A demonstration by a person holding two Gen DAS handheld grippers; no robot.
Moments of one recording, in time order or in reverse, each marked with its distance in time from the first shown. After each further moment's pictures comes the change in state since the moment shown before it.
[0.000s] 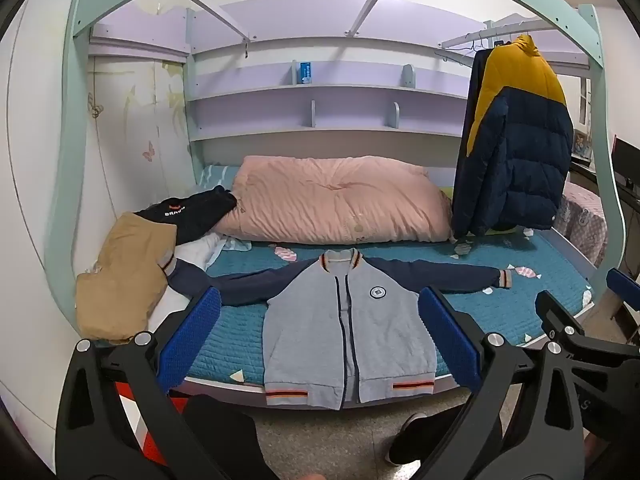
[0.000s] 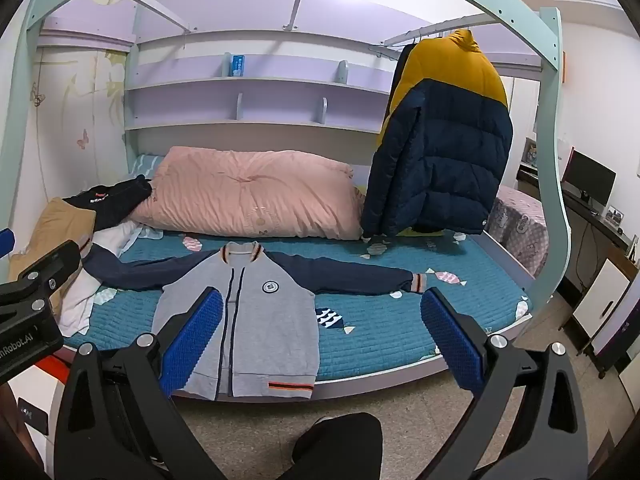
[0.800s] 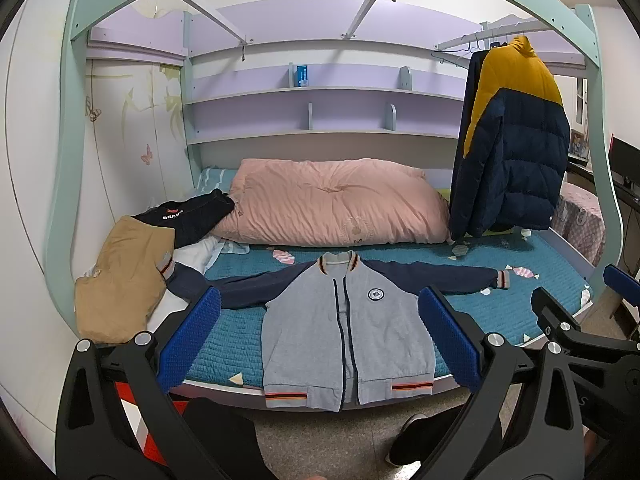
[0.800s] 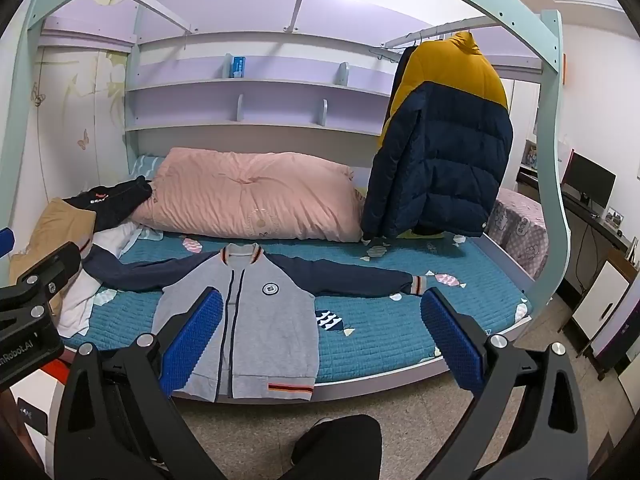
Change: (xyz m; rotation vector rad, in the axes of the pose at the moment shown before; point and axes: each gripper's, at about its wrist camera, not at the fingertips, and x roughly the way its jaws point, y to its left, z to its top) left arm -0.002 0.006 0.005 0.001 -0.013 -0.003; right arm -0.002 0.000 0.003 -0.005 0.000 0.001
